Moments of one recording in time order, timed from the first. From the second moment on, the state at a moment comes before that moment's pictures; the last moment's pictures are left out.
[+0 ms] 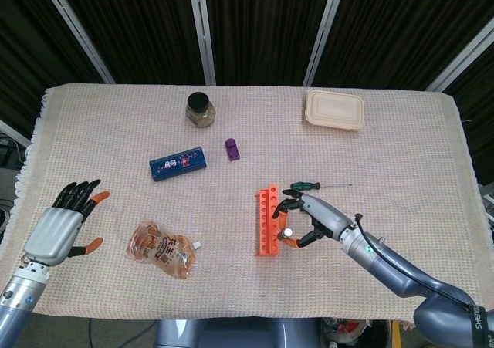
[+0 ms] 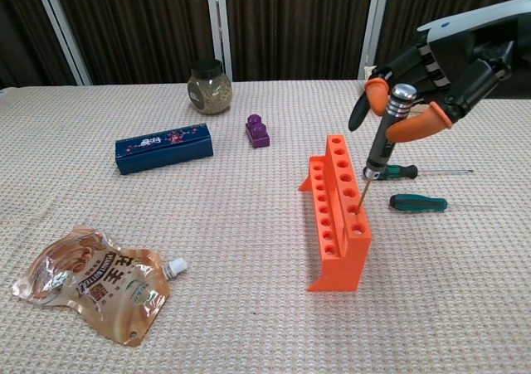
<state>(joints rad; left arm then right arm) -0.28 -1.01 -0.03 -1.94 1.46 1.27 0.26 0.76 -0.94 0.25 -2.03 -1.15 0.58 0.56</state>
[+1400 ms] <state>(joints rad) -0.27 -1.02 -0.01 -1.90 1.43 1.25 0.21 0.89 -1.07 0.20 -2.01 -0.83 0.66 0.24</state>
